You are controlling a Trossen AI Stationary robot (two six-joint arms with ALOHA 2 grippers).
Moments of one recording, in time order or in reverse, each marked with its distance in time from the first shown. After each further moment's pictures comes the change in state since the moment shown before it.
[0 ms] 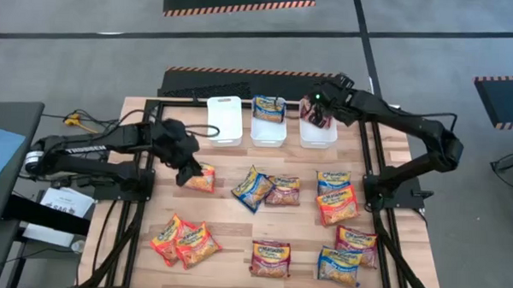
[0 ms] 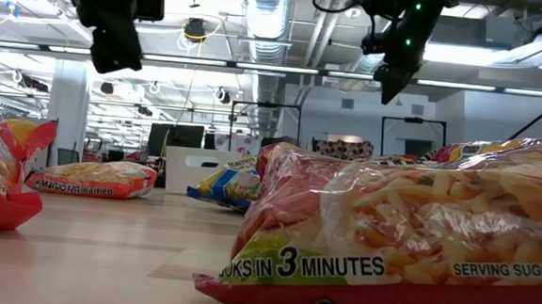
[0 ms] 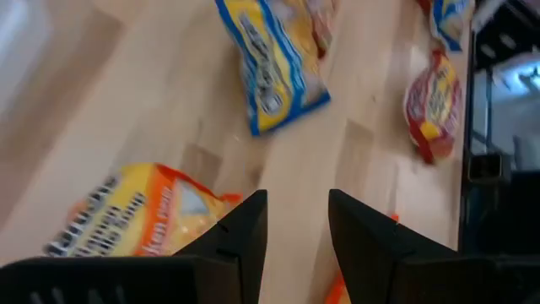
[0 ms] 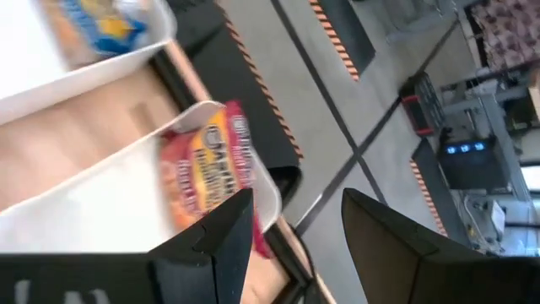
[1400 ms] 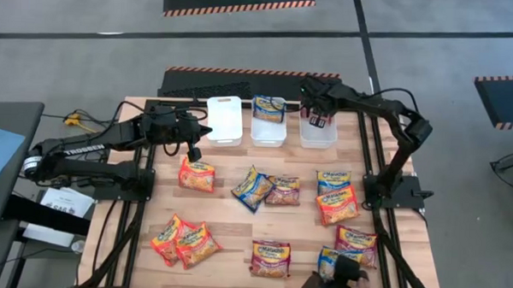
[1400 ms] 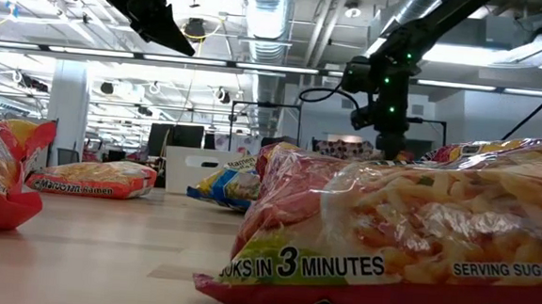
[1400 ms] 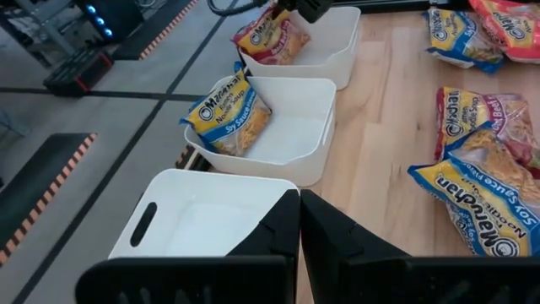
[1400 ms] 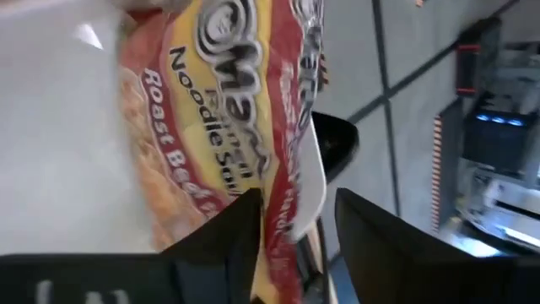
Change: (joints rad) left arm 0.110 -0.035 -0.001 0.339 -0.464 0.570; right arm -0.220 0.343 -0.006 0.075 -0.083 -0.247
